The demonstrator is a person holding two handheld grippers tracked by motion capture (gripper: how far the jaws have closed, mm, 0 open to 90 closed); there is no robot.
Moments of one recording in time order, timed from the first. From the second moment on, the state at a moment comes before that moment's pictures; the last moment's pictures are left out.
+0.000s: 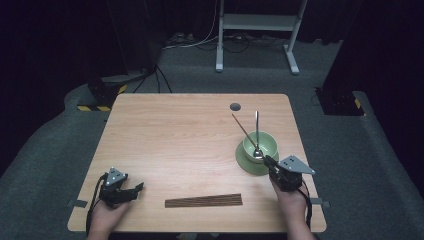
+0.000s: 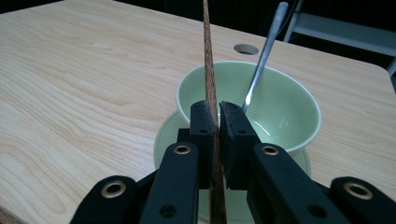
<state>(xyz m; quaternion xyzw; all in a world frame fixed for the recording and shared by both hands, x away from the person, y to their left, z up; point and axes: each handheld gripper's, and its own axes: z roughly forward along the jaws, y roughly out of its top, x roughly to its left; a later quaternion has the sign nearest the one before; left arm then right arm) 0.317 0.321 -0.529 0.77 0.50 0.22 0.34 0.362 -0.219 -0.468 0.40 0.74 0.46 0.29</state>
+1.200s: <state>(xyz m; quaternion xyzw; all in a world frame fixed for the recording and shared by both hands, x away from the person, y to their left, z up) 0.317 0.321 -0.529 0.77 0.50 0.23 0.34 0.370 -0.230 -0.477 0.43 0.74 0.43 0.28</state>
